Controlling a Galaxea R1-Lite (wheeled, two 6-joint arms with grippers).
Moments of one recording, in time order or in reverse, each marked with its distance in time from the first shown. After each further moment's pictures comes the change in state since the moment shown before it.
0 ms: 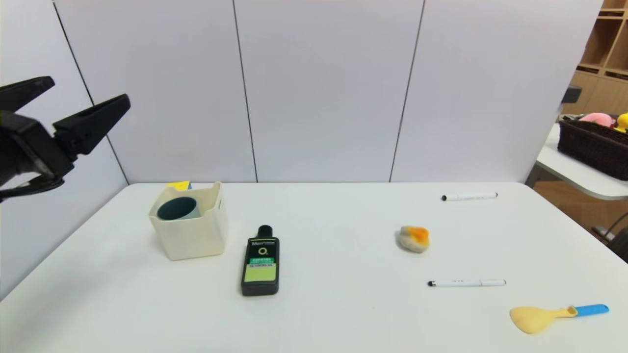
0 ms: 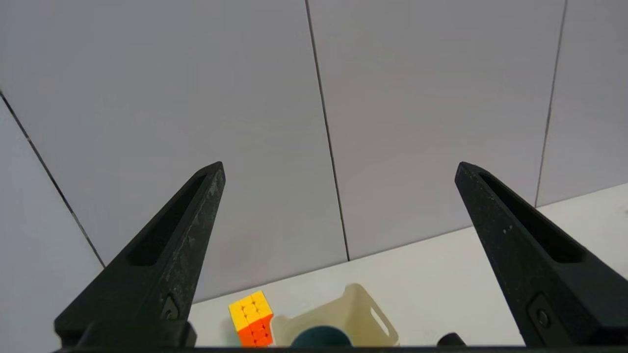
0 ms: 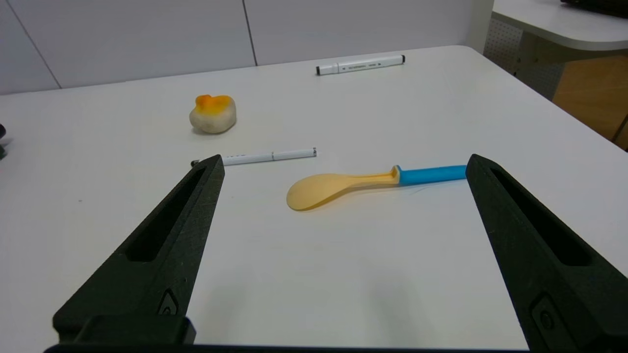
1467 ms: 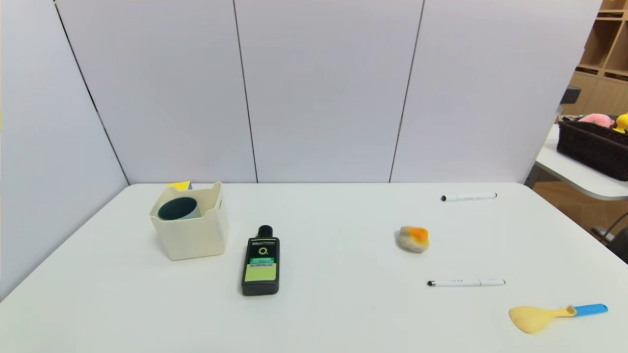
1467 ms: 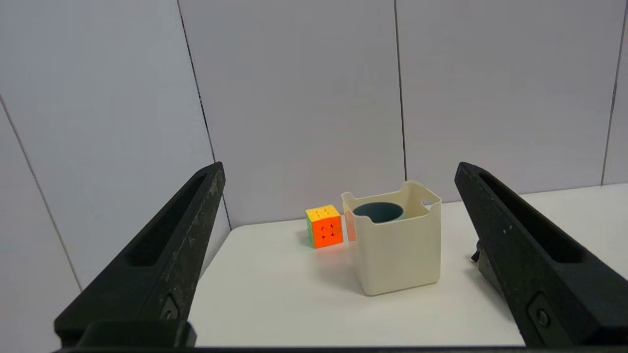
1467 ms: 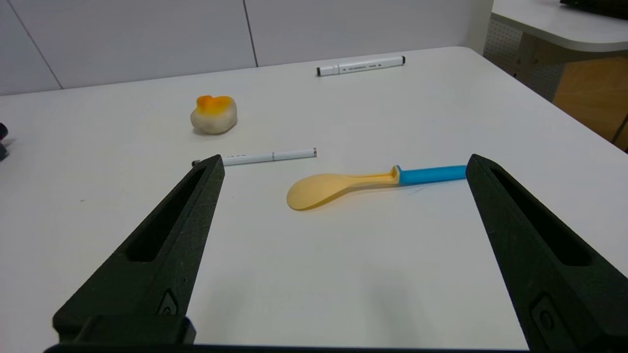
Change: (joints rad) left arm 0.227 -0.870 0.517 0.229 0.012 -0.031; right arm 0.000 0.000 0.000 0.000 0.000 0.000
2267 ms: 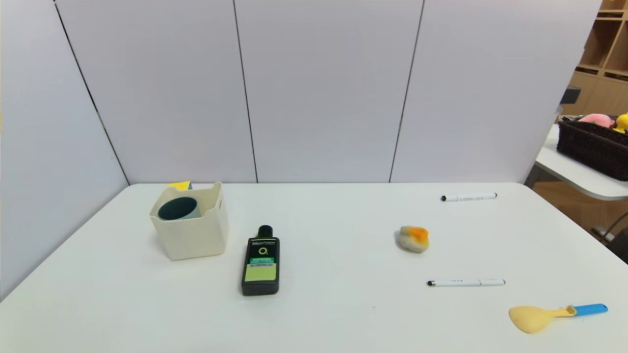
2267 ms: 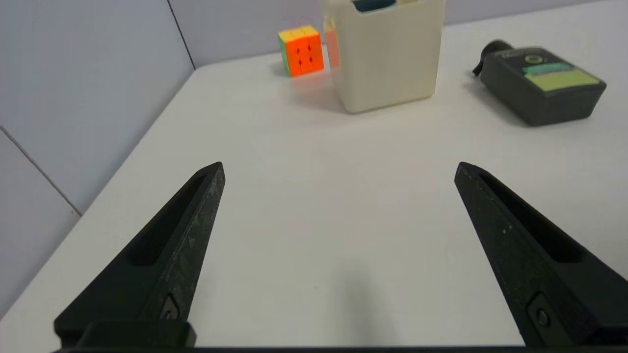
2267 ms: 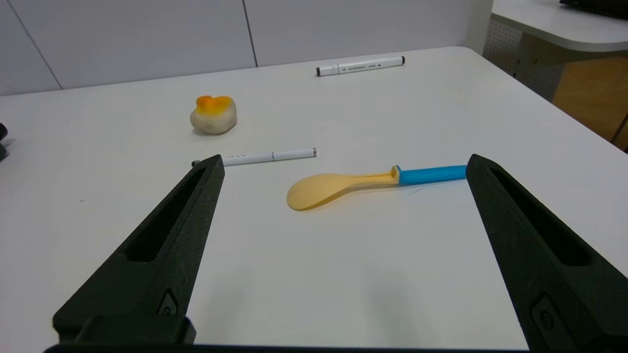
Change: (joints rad) left arm -0.005 -0.202 0.116 0.483 0.009 0.003; right arm 0.000 0.000 0.000 0.000 0.000 0.000
